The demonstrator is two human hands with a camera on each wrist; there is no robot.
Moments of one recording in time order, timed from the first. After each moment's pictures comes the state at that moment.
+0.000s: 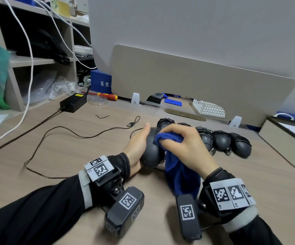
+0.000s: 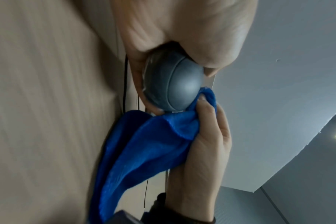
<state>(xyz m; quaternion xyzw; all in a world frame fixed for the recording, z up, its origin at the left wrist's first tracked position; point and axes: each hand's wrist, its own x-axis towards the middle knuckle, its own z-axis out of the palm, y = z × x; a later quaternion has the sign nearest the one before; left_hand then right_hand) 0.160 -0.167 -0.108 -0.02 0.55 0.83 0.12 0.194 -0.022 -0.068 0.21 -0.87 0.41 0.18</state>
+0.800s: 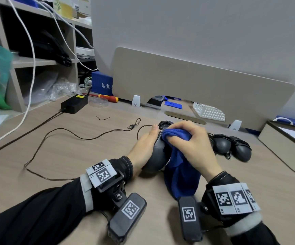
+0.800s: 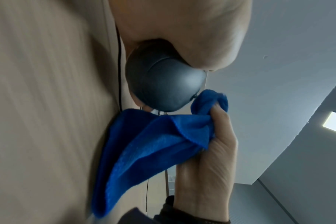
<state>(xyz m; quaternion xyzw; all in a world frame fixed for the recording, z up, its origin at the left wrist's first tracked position) 0.164 -0.166 -0.103 0.11 0.64 0.76 0.07 0.194 -0.019 -0.059 0.16 -0.83 0.47 0.25</state>
